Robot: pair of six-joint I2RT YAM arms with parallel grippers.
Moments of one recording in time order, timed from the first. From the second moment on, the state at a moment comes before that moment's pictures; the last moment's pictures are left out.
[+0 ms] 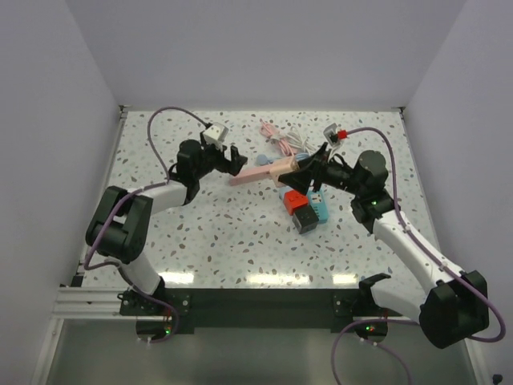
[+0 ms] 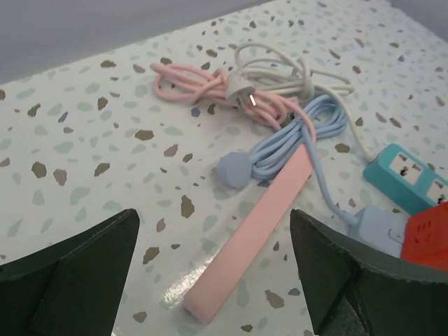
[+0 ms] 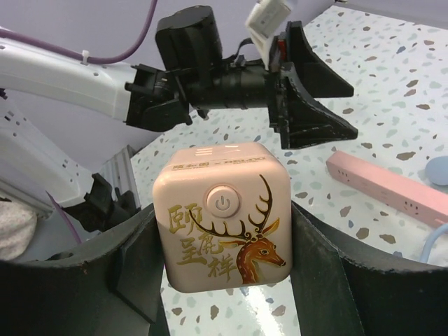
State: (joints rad) left arm -0.33 1.68 0.86 0.65 0.34 -0.10; right arm 0.35 1.10 0.77 0.33 -0.76 0.48
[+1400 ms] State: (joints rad) left arm -0.36 1.97 1.04 0.30 0.41 0.02; right arm 0.31 1.17 0.73 0.44 -0.85 0.52
